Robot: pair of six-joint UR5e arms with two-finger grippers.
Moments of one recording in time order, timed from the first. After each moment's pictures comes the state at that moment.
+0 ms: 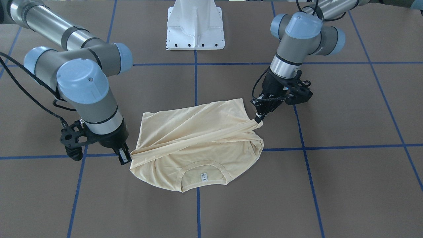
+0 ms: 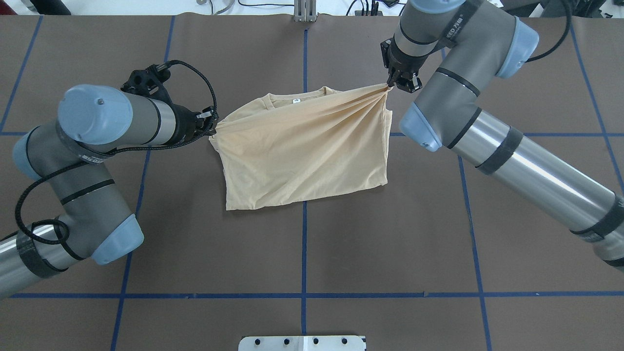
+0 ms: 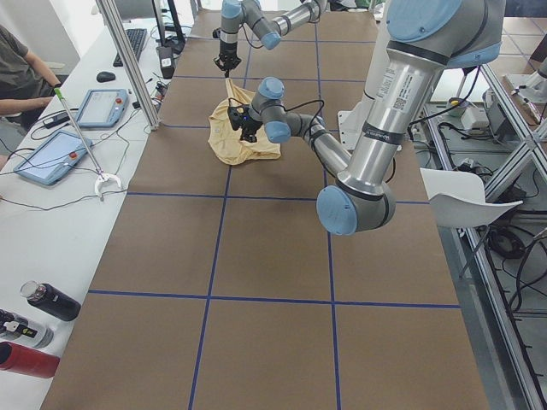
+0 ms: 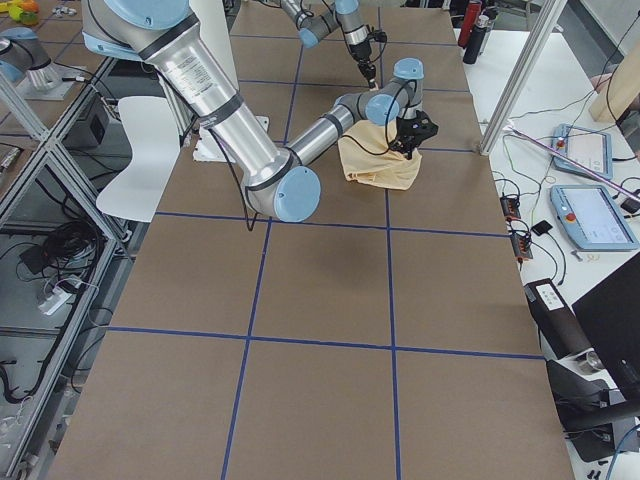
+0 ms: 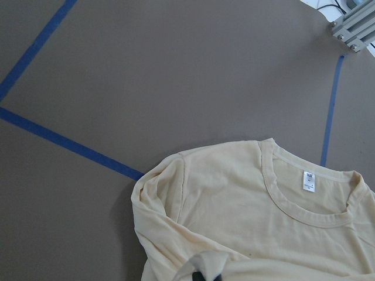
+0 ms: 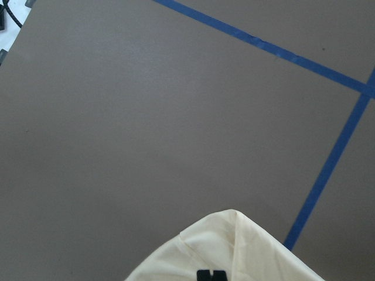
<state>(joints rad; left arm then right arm) -0.68 -2.00 -1.74 -2.07 -1.73 -1.62 0.87 -0.79 1.37 -1.48 1.96 2.00</state>
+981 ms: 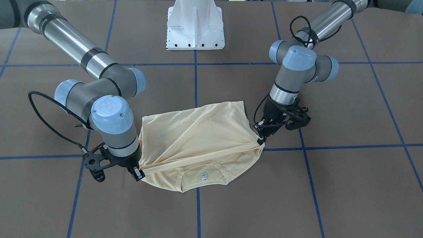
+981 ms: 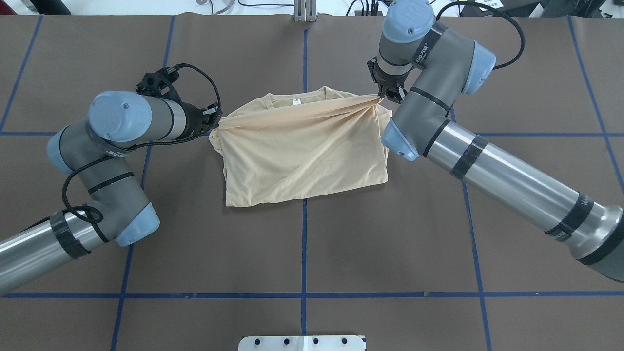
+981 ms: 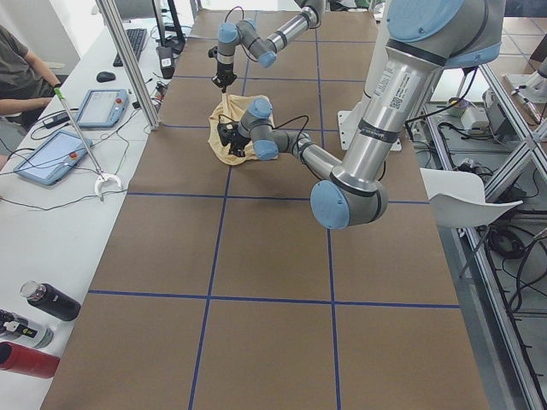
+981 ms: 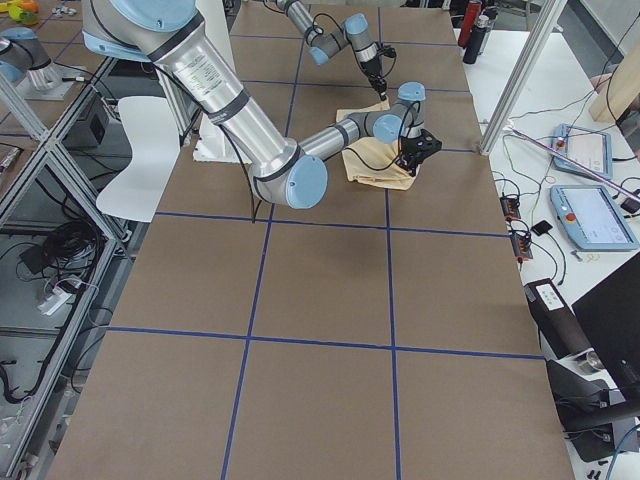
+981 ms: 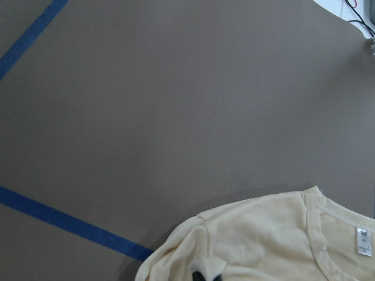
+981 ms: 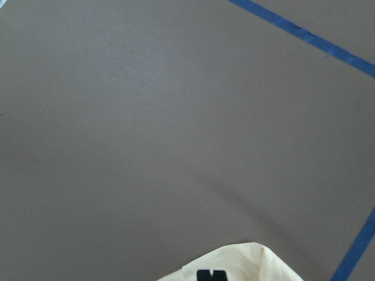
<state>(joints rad) -0.68 -2.05 -1.51 -2.24 -1.69 -1.62 0.81 -0.75 1.17 -1.34 1.88 1.92</state>
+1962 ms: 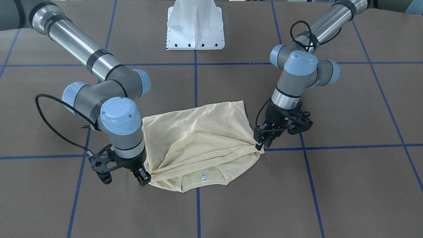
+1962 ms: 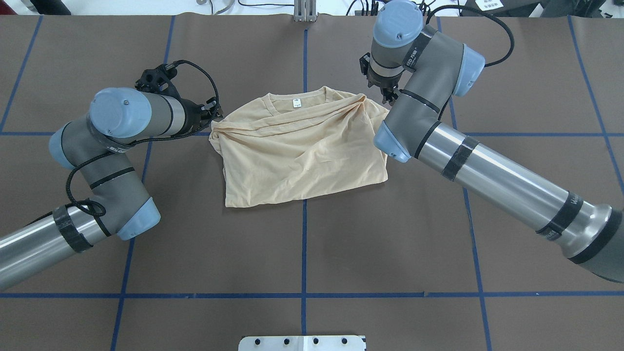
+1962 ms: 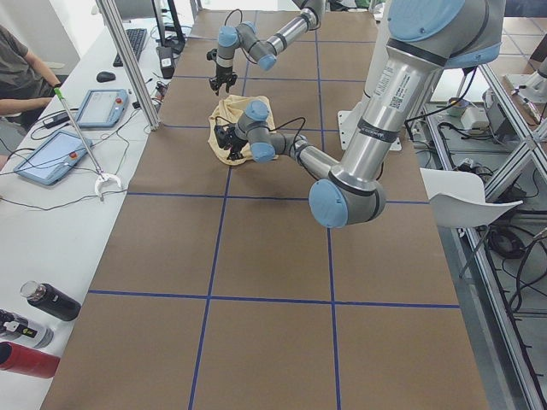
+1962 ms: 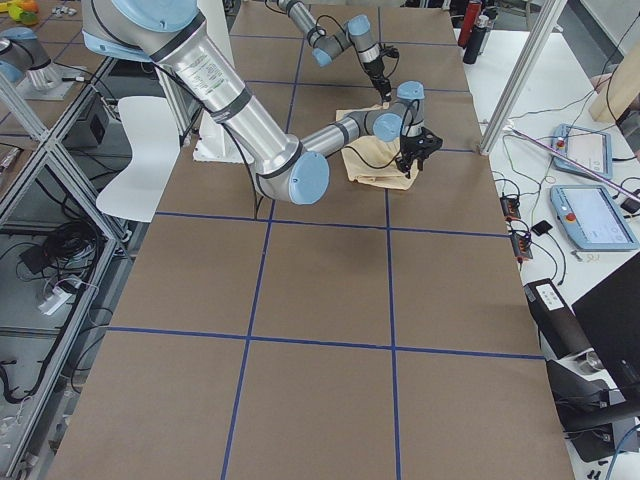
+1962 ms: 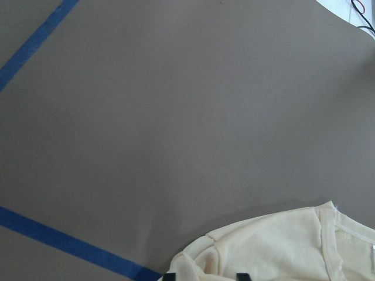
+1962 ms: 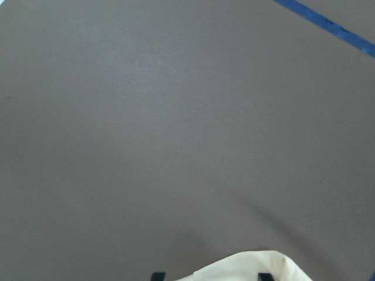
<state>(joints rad) -0.70 -2.06 -1.47 -2.28 -1.69 -1.62 0.80 -0.72 1.15 -1.33 1.84 1.89</state>
